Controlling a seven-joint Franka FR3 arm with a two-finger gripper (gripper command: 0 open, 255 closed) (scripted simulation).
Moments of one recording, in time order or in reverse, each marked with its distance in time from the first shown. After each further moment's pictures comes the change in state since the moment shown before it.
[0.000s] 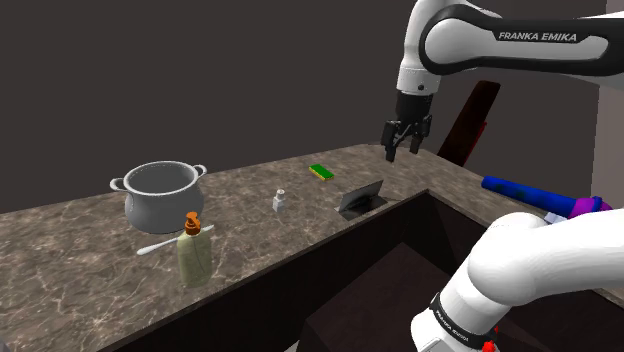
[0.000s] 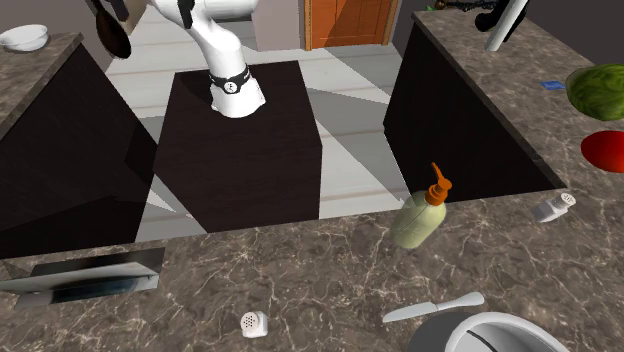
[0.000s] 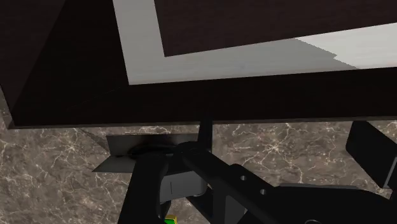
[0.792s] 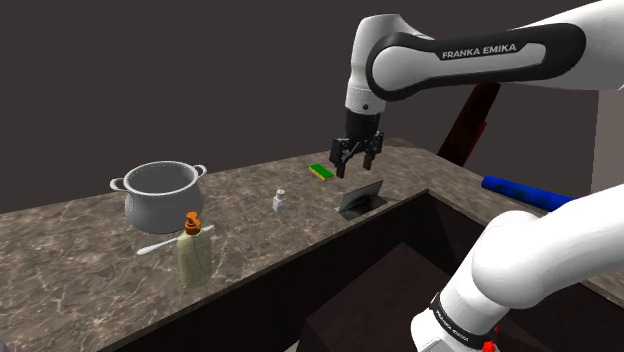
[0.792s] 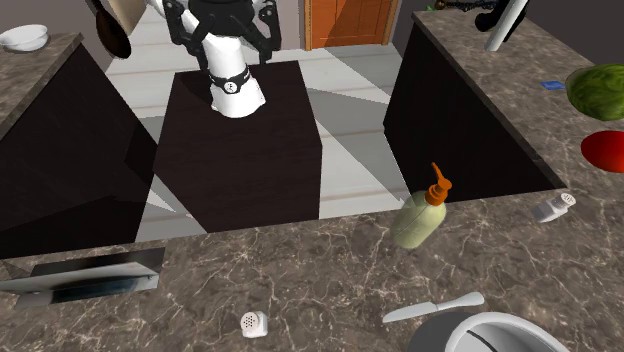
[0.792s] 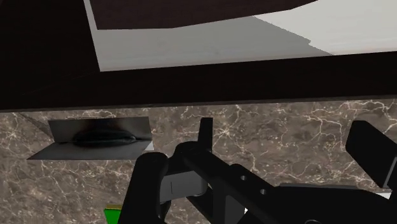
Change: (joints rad) arm 0.080 0.197 0.145 -0.003 0.123 0.227 0.175
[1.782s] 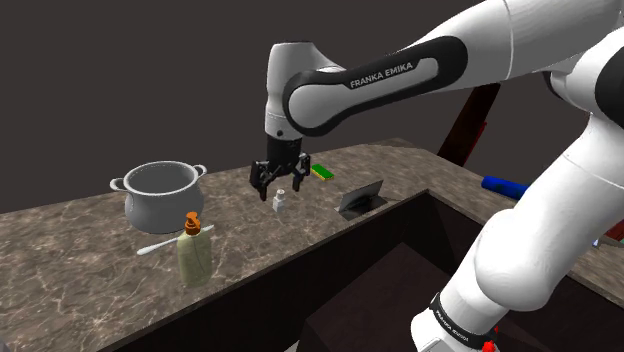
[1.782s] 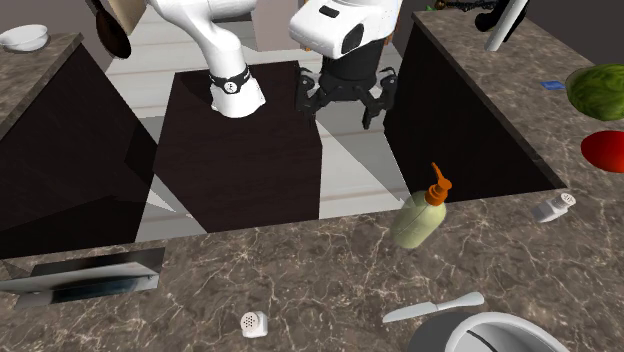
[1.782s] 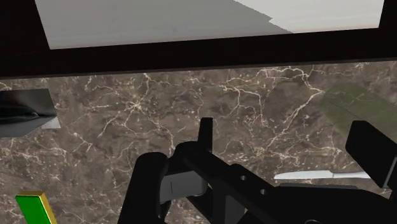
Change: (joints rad) arm 0.079 0.431 0.196 0.210 0.012 0.279 0.262
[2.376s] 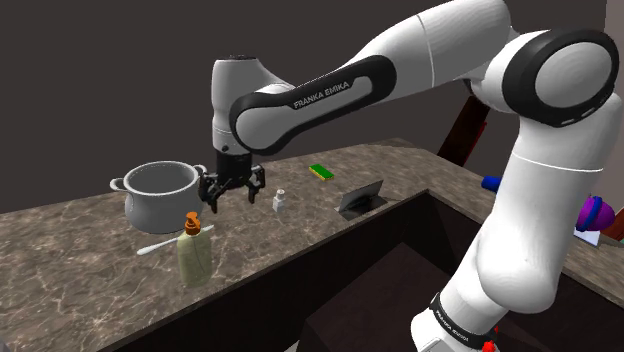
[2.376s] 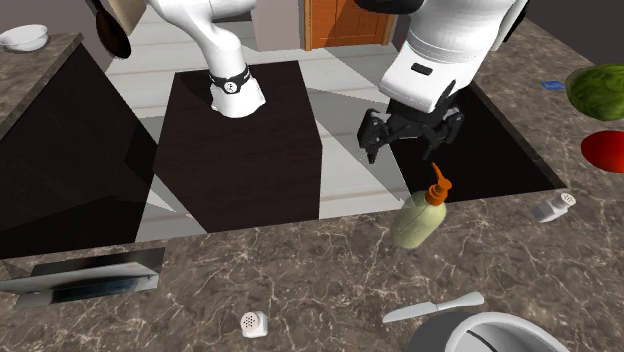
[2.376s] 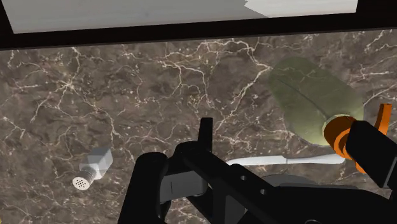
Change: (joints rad) arm 0.069 0.316 0.053 0.251 -0.123 0.083 0.170
